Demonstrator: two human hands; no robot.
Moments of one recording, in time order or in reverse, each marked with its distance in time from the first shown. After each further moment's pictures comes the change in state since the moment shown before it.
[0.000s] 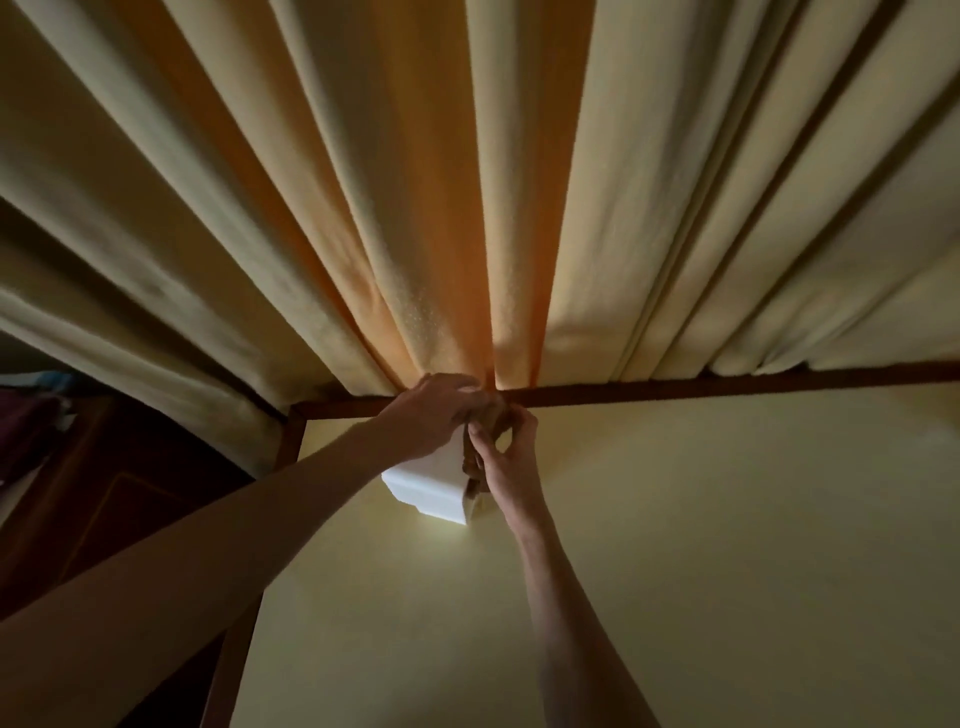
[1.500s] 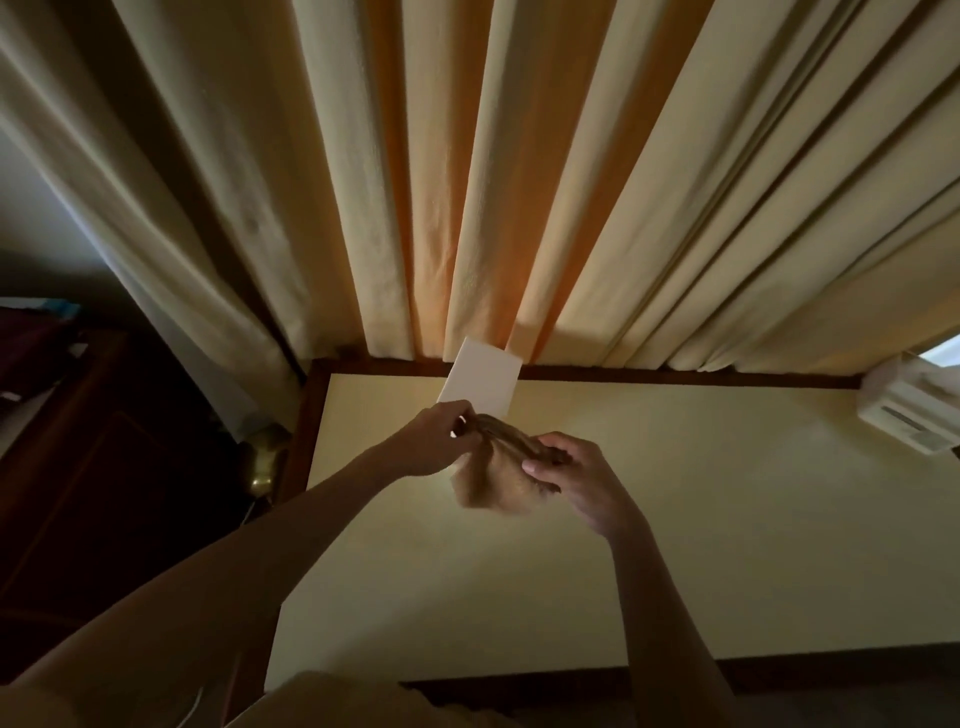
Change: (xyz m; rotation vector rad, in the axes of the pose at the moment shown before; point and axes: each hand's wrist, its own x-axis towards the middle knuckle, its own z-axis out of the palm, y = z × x) left_hand -0.135 0.018 0.009 -0.638 0.010 -0.245; right_hand -0.119 -0.037 -0.033 -0.449 -0.156 0.012
